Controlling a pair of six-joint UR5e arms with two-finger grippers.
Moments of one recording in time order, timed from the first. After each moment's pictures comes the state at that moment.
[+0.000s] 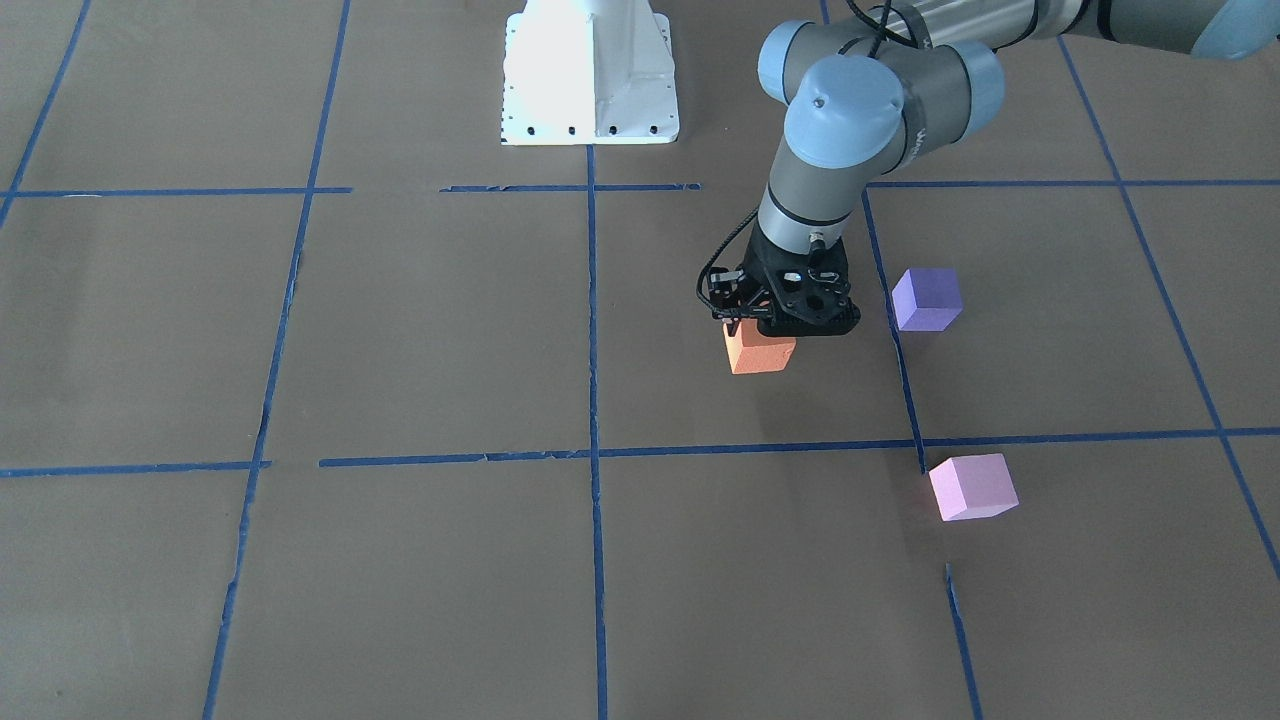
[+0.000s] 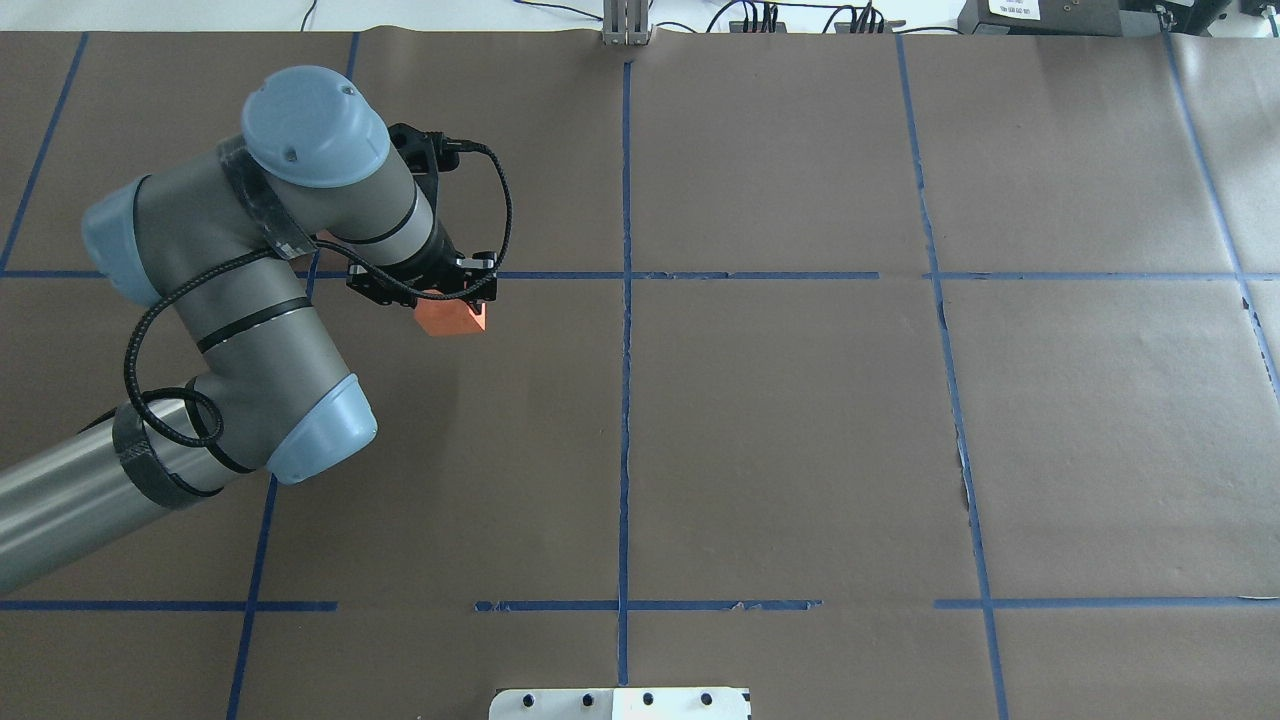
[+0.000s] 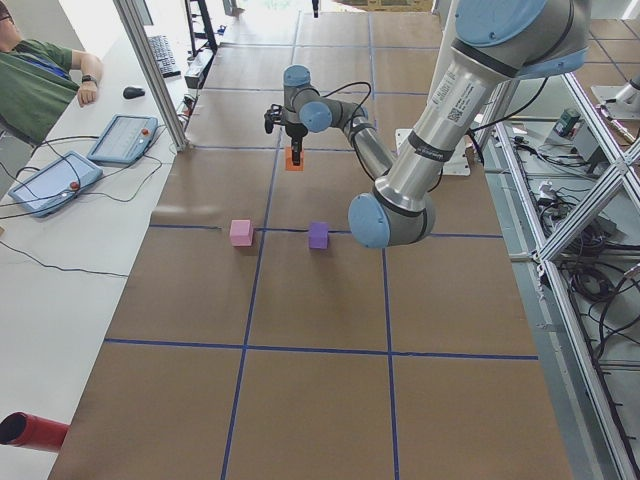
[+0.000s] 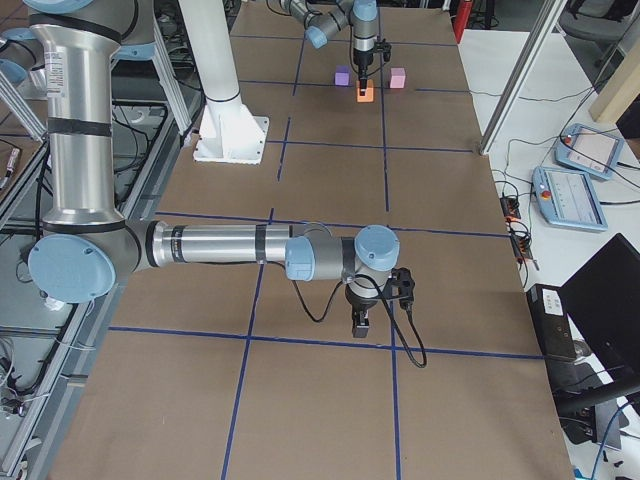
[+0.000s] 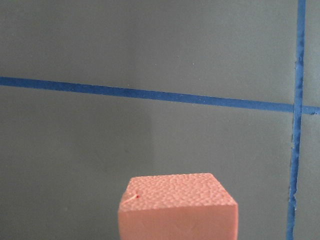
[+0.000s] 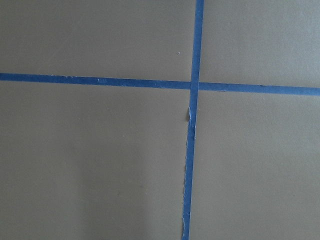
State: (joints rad) left arm -0.73 -2.18 -1.72 -1.55 -2.00 -1.05; right arm 1.48 -1.60 1.64 -1.56 2.36 0.06
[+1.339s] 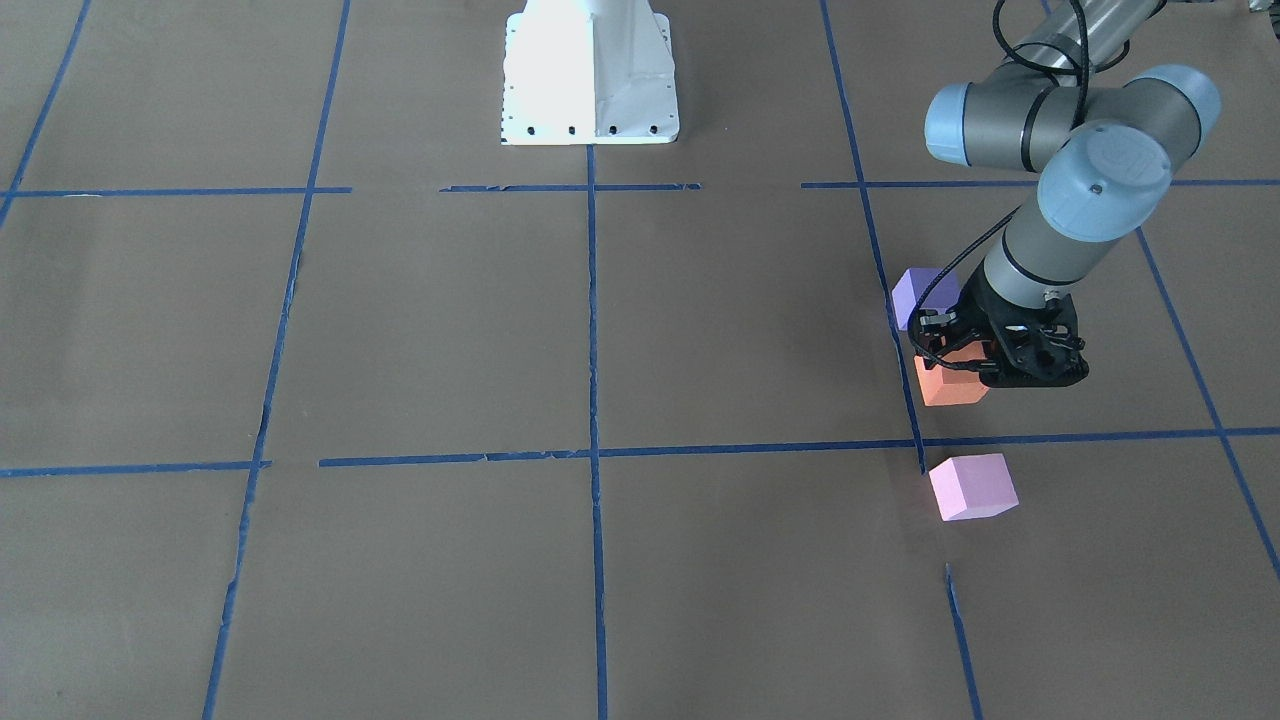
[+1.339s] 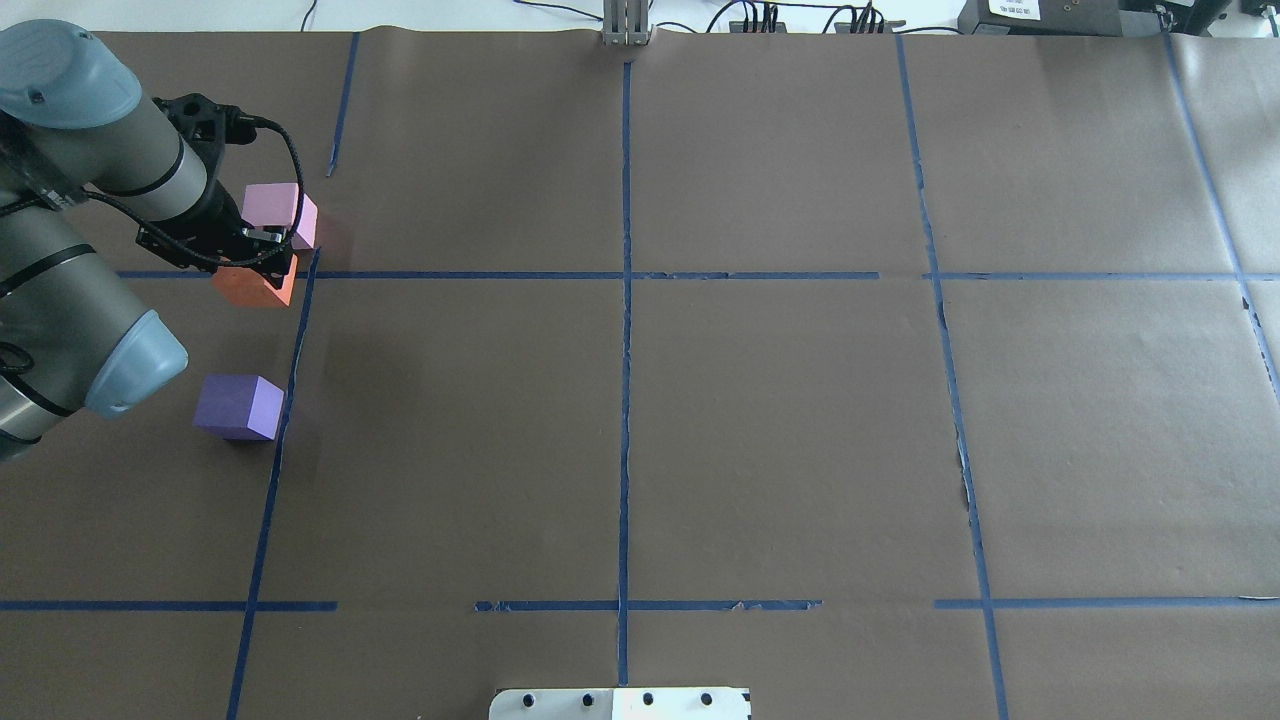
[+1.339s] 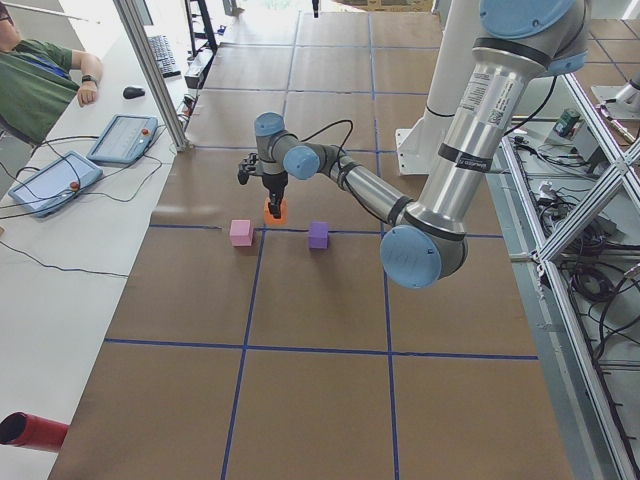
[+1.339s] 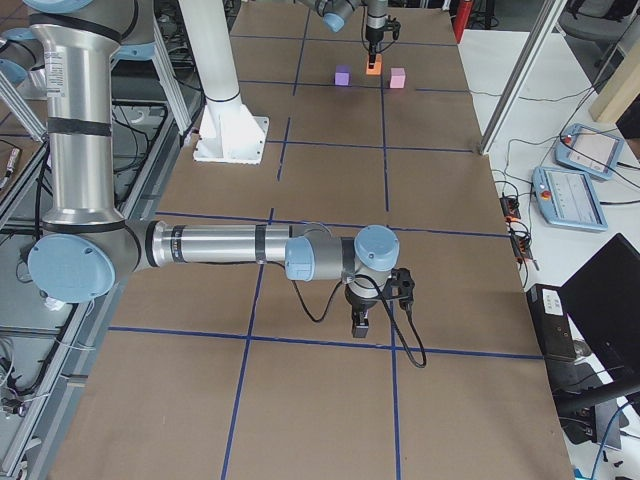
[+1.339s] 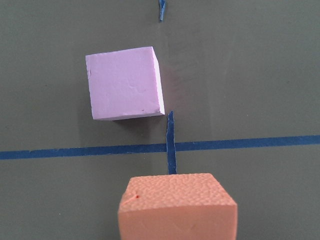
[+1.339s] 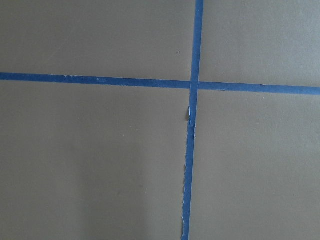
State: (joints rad) left arm -0.92 -1.93 -1.70 -1.59 -2.11 -0.77; right arm 1.48 -1.60 1.64 -1.56 2.36 0.06
